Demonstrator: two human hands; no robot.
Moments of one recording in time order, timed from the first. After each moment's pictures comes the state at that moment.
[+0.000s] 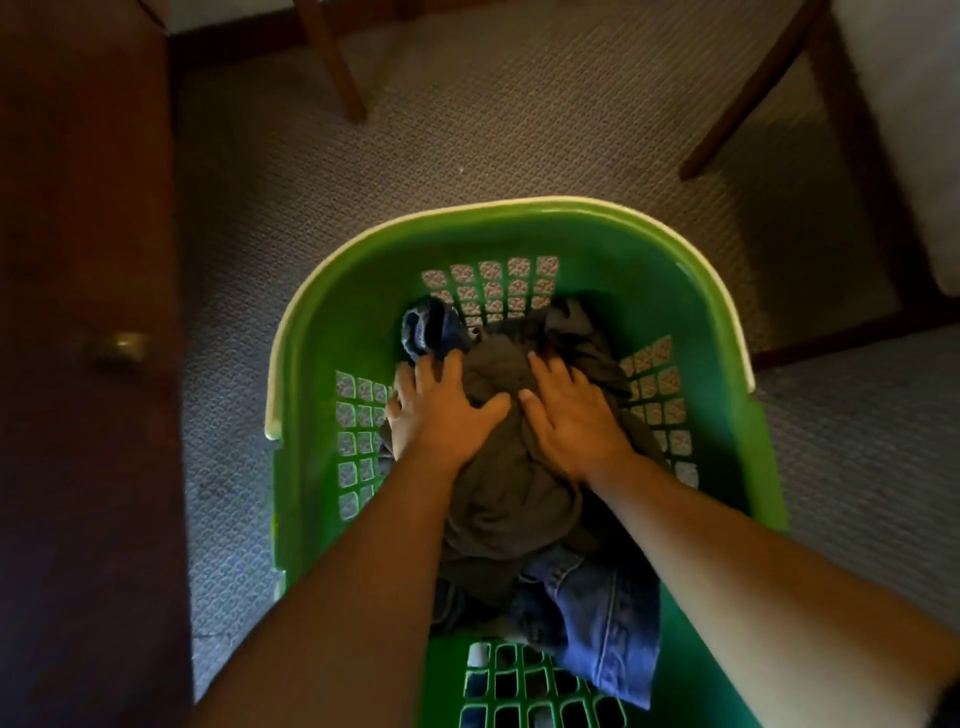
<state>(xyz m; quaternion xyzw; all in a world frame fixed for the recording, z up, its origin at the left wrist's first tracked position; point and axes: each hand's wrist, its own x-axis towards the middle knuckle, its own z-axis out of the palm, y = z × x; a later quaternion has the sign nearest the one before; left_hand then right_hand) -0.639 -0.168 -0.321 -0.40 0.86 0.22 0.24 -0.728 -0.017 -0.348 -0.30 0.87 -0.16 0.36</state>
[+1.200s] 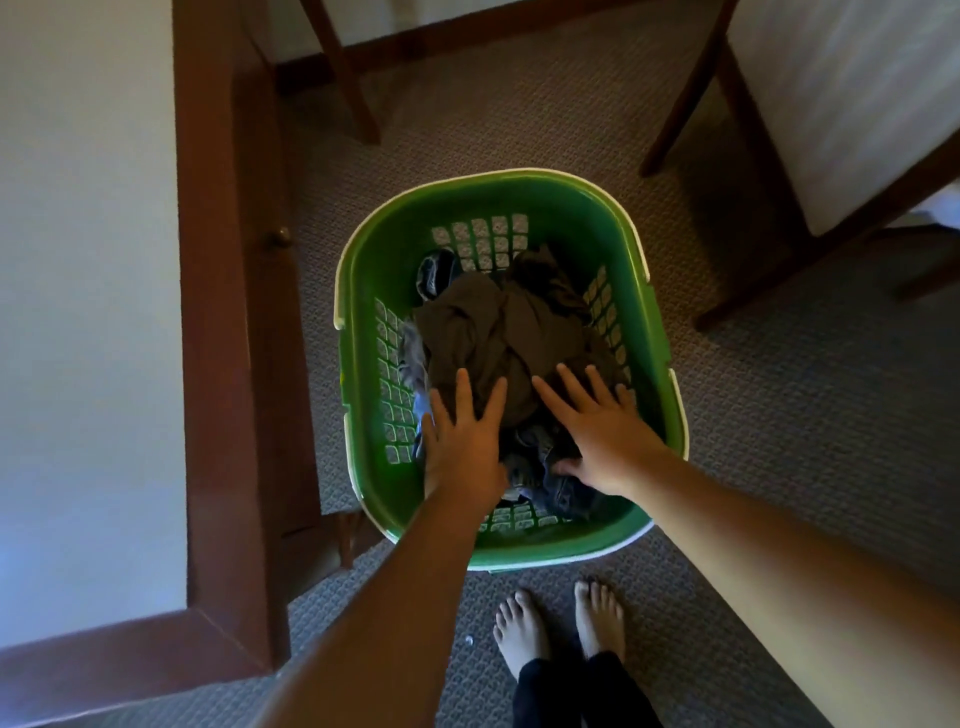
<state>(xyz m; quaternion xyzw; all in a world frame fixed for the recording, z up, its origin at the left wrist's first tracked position) -0.499 -0.041 -0.225 -0.26 0.92 0.17 0.24 -0.626 0.108 -0.229 -0.43 0.84 0.02 0.34</state>
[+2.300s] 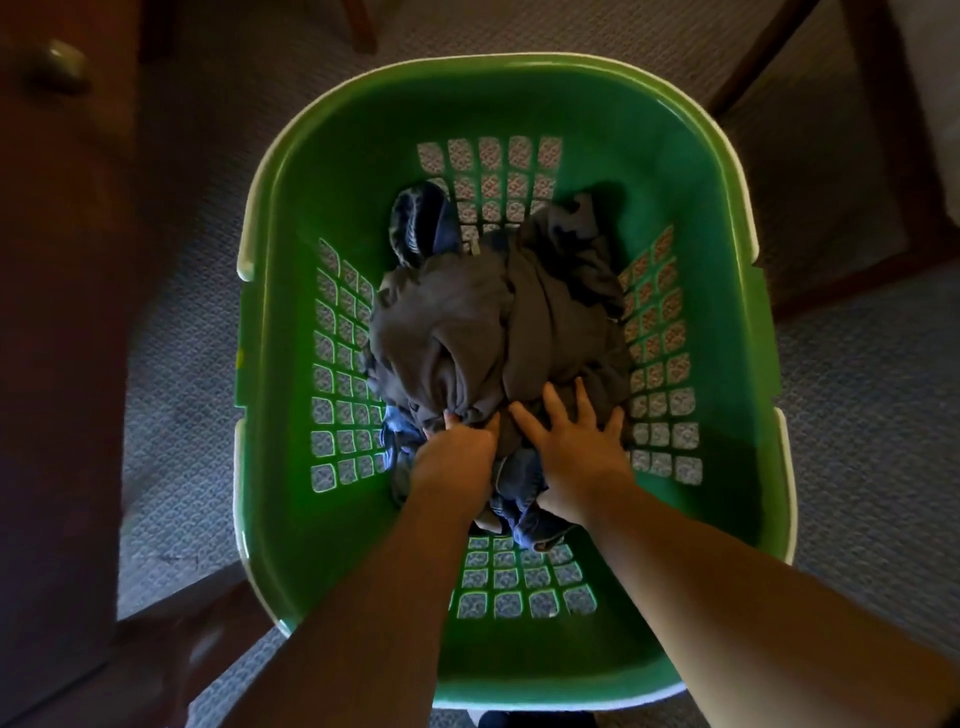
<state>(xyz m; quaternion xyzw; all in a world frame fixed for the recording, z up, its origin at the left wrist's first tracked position) -0.531 -0.059 -0.386 -0.24 0.89 0.14 0.37 -0.635 0.062 -0.360 -0.41 0.80 0.14 0.42</state>
